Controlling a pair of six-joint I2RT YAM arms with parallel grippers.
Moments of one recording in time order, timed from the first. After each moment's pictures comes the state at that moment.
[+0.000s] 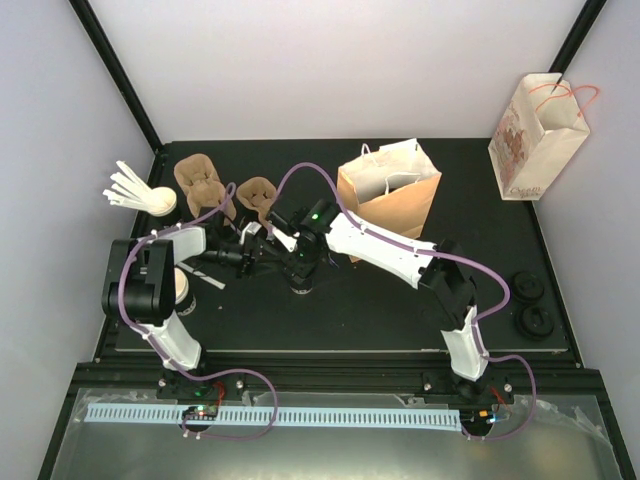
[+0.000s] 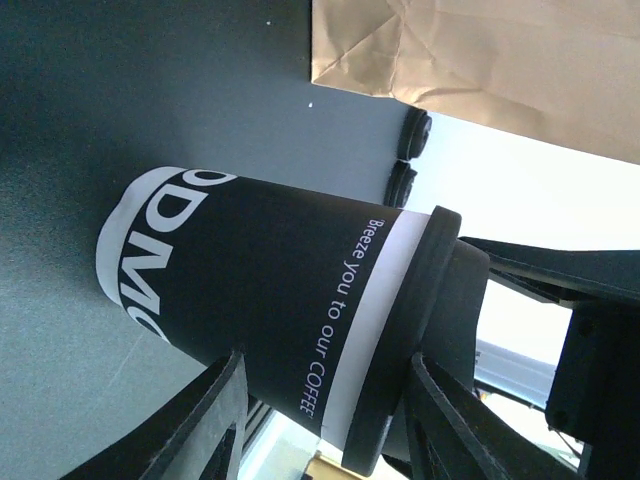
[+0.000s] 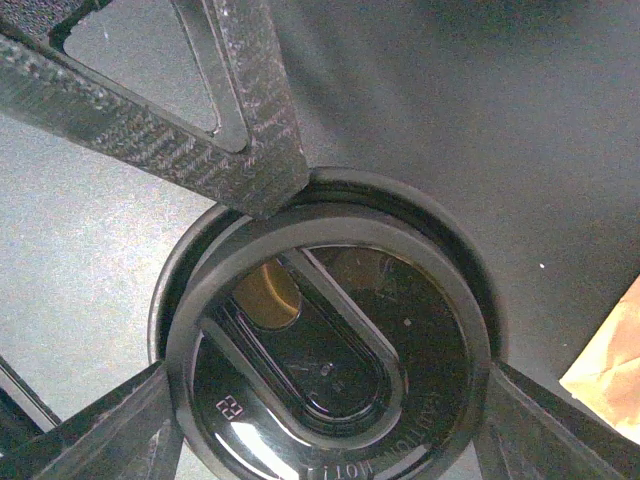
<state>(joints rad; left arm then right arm) -0.03 1.70 0.87 -0.62 1.16 -0.31 0.99 2.04 1.84 -1.09 0.01 0.05</state>
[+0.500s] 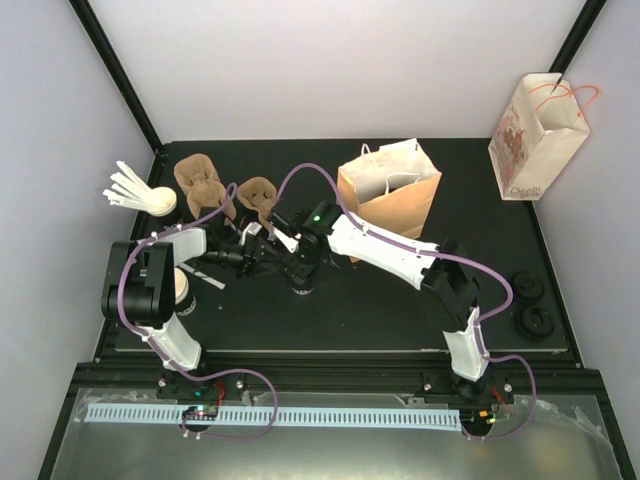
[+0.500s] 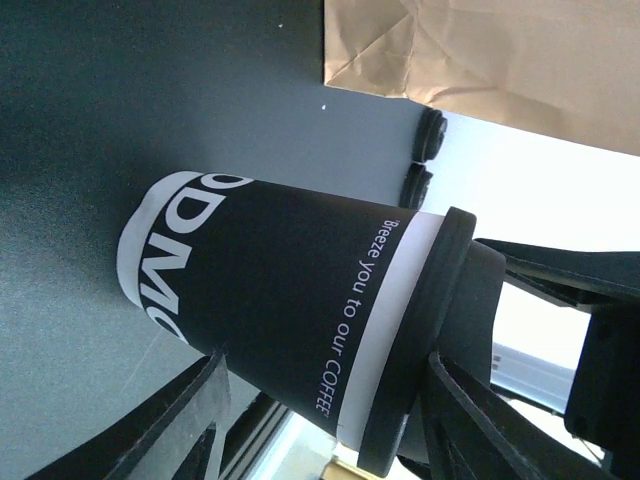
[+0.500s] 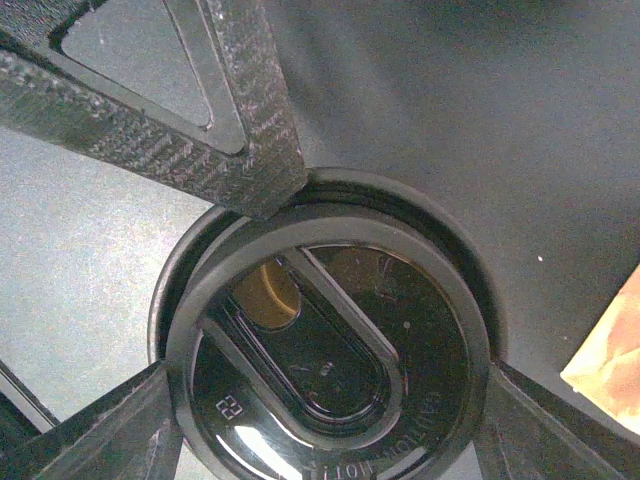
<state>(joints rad) -0.03 1.70 0.85 -0.60 1.17 -0.31 0.99 2.02 1.81 -1.06 0.02 0.06</state>
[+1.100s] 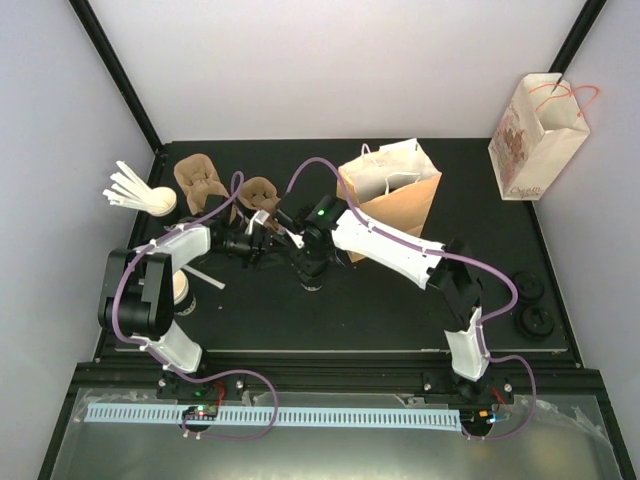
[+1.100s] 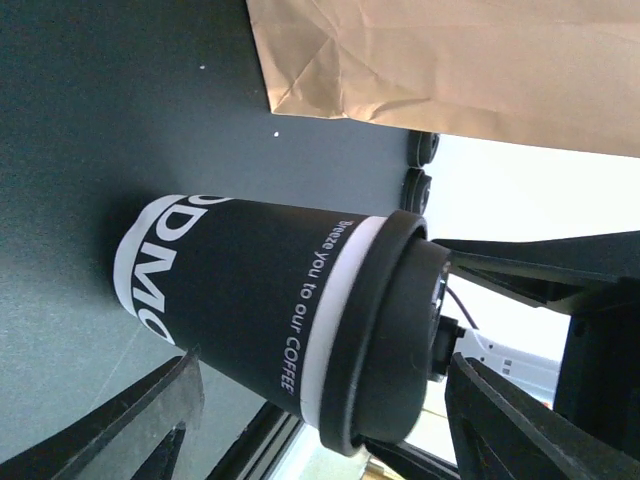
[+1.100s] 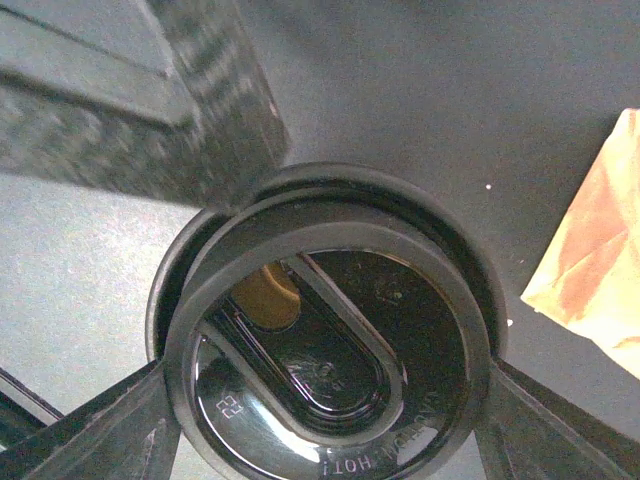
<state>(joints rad) -0.11 1.62 0.91 -0.53 1.11 -0.39 0.97 2.00 1.82 -1.17 0.07 0.16</state>
